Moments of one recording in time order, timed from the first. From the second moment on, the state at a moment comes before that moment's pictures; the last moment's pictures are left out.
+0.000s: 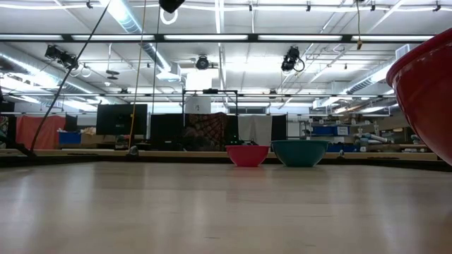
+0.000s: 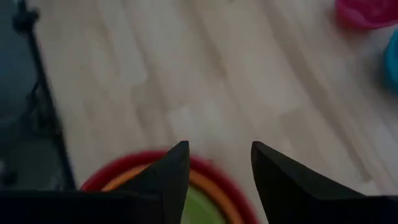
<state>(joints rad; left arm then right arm) -0.27 1.43 1.28 -0.25 -0.43 -0.69 0.46 1.36 1.48 -1.26 0.32 0.85</state>
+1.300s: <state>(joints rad) 0.07 1.39 1.14 -0.40 -0.37 -0.69 -0.53 1.56 1.24 -0.66 -0.13 0.40</state>
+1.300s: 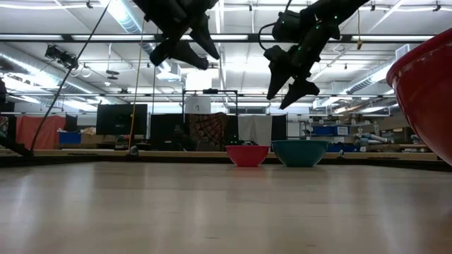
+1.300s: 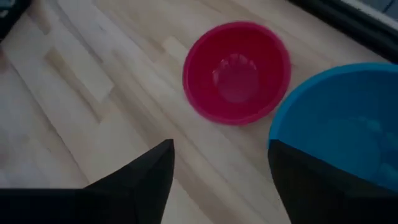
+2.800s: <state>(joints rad) 0.10 1.34 1.10 -0.41 -0.17 -0.59 -0.48 1.60 1.24 -1.07 -0.31 -0.06</state>
